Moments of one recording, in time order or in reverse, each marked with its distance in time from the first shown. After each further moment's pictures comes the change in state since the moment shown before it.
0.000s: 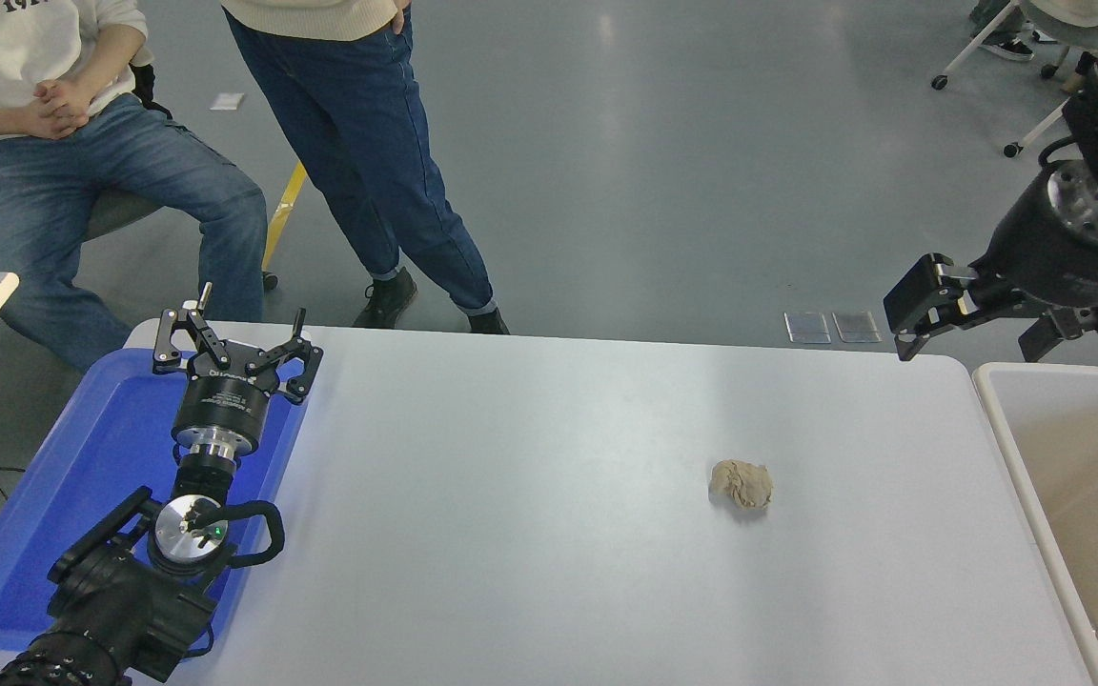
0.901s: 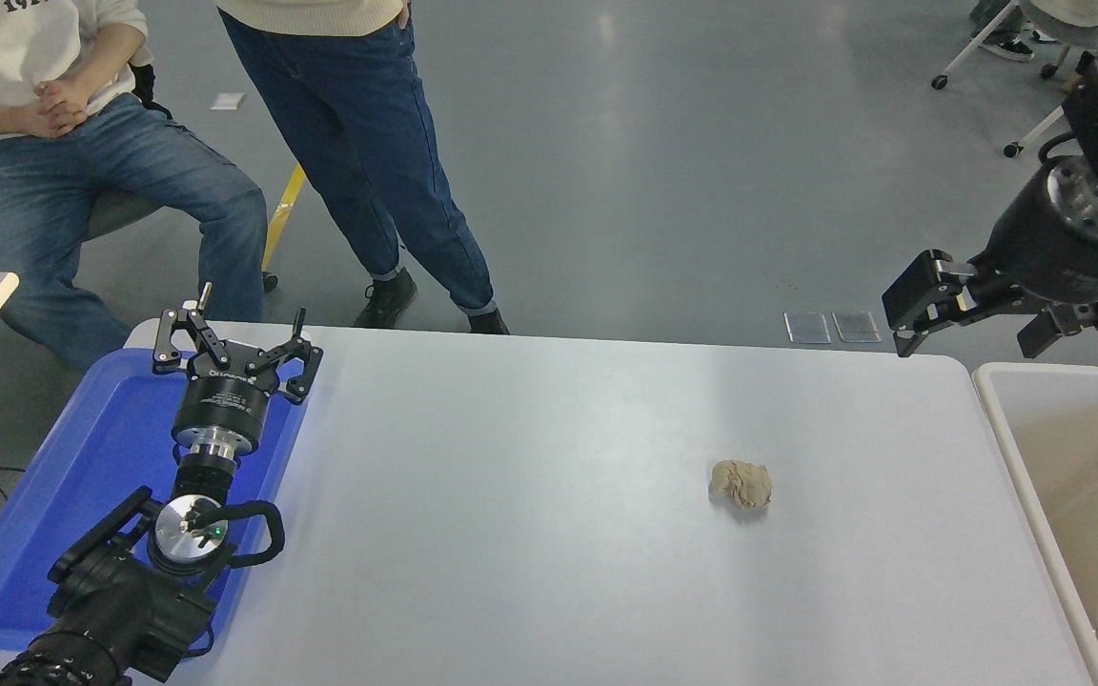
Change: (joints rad) left arm 0.000 0.000 0.000 0.000 0.000 0.001 0.000; right arm 0.006 0.000 0.003 -0.001 0.000 0.000 0.000
